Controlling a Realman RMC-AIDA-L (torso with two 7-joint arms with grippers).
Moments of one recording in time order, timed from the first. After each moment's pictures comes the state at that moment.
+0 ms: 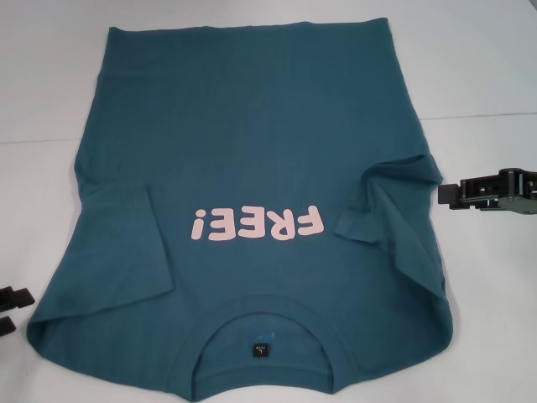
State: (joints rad) left arm -0.39 -2.09 0.29 0.83 2.37 1.41 -2.44; right arm 0.54 1.91 -0.67 -0.87 -2.11 -1.60 2.40
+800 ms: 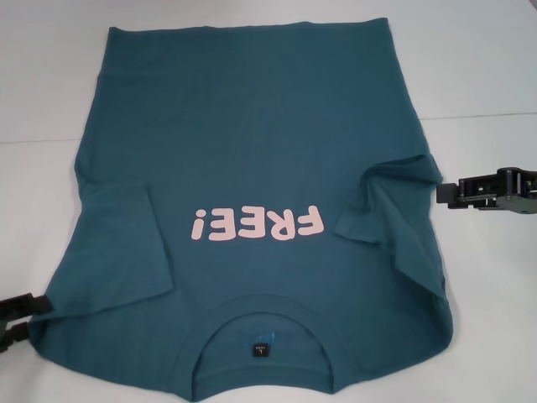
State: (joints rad) left arm -0.41 -2.09 0.31 0.77 2.38 1.36 -2.41; right arm 0.55 1.91 -0.67 -0.86 -2.11 -1.60 2.40
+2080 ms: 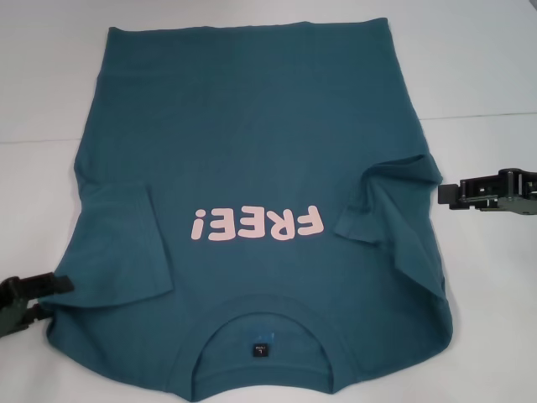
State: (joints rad) left arm -0.47 -2.08 0.33 0.73 2.38 1.35 -2.43; right arm 0.54 1.91 -0.66 -0.86 -2.11 -1.59 2.40
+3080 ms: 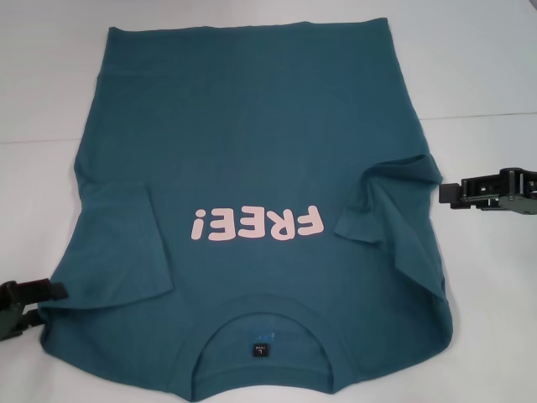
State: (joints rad) left arm -0.47 -2.08 0.36 0.74 2.41 1.31 -2.48; right arm 0.54 1.91 -0.66 -0.86 -2.11 -1.59 2.40
